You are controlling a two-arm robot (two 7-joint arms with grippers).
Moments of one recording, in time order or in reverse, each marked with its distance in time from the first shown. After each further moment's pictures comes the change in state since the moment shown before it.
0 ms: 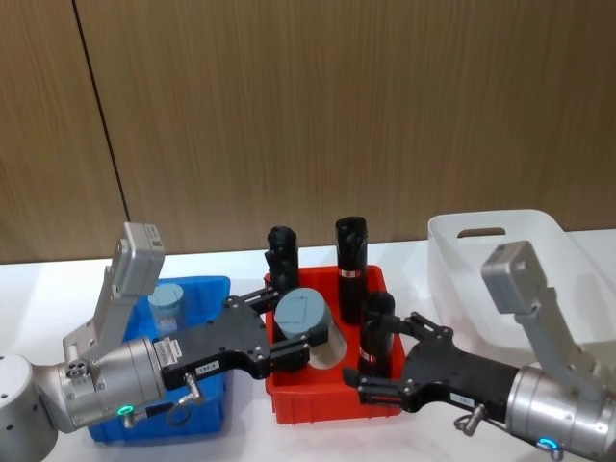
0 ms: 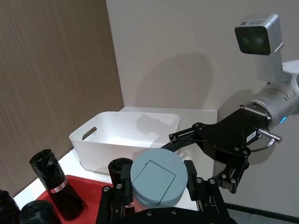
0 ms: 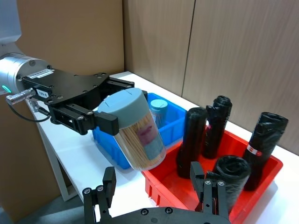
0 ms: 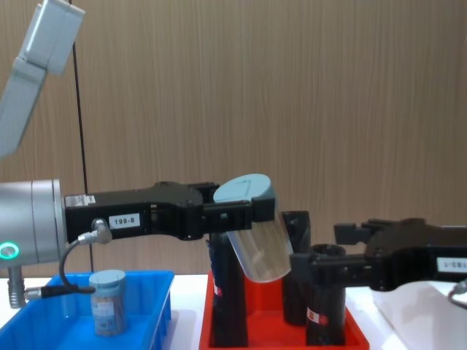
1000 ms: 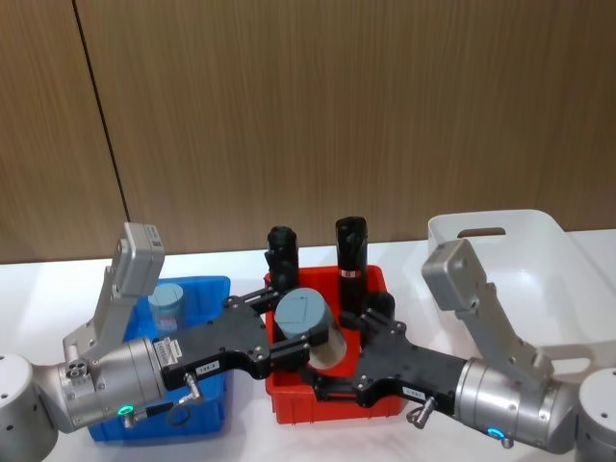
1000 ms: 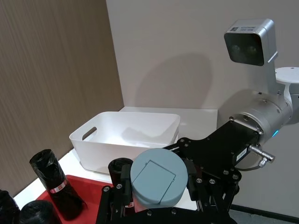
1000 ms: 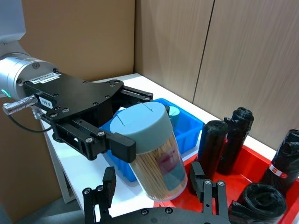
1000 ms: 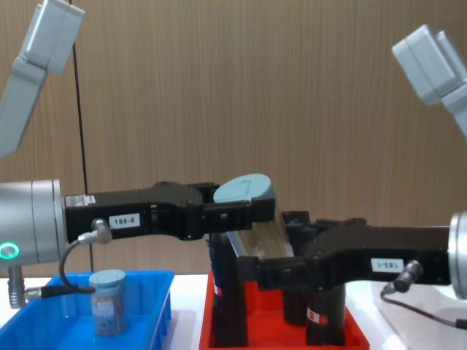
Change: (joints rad) left arm 0.000 0.000 0.000 0.000 0.000 0.000 0.000; right arm 0.085 -0.086 -0.070 0.096 -0.077 -0.027 0.015
